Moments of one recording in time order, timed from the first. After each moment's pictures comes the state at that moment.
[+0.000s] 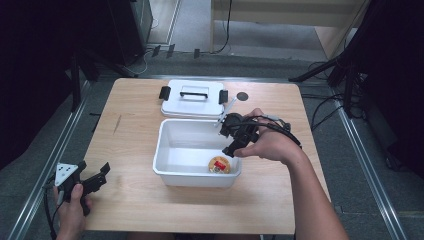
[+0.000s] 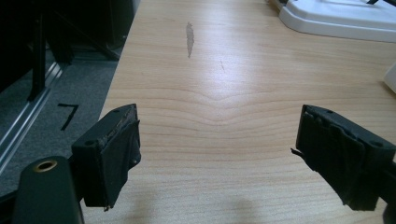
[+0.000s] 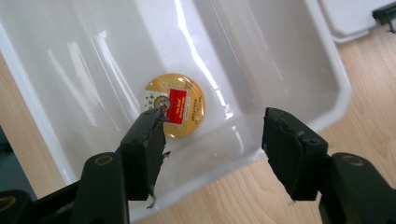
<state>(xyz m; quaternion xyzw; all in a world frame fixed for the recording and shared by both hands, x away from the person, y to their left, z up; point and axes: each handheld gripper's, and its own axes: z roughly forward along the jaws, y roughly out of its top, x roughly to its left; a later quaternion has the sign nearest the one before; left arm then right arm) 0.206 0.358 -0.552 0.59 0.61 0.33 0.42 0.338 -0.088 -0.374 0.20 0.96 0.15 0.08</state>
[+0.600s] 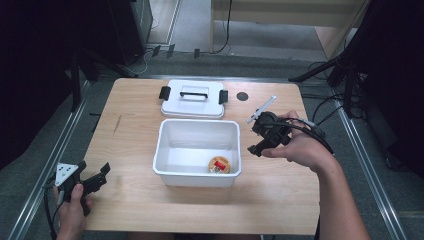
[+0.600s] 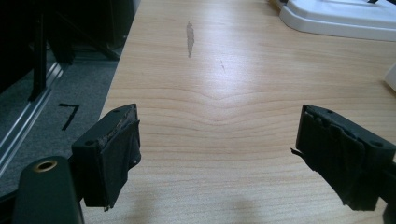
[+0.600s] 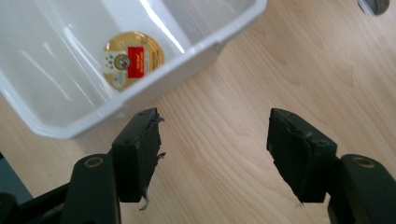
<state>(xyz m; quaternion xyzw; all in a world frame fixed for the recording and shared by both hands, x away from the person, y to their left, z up) 0.206 0.358 -0.551 0.59 0.61 0.33 0.41 0.335 -0.158 -0.369 0.28 0.94 0.16 0.10</state>
